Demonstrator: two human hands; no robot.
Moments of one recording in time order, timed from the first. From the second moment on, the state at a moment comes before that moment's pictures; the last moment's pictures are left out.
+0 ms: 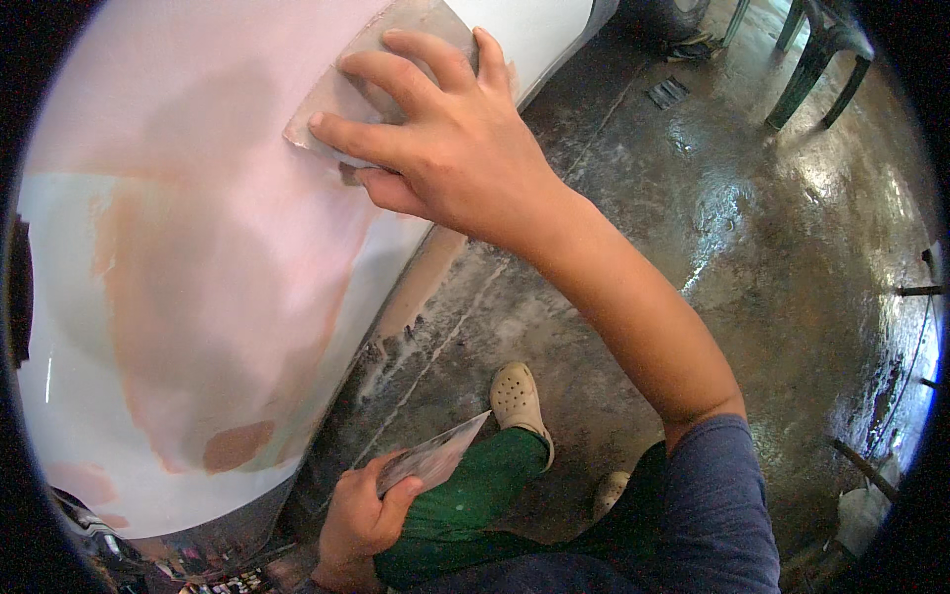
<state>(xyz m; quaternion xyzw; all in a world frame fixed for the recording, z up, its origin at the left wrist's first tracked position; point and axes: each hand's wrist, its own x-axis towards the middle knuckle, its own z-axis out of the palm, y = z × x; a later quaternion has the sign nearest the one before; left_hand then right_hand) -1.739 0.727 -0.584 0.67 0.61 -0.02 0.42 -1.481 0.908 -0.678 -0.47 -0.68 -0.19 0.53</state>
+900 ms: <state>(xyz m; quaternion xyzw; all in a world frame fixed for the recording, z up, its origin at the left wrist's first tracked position) -1.655 0.771 -0.627 0.38 0.44 0.50 0.64 -1.468 0.696 -0.661 -0.29 -0.66 0.40 0.57</state>
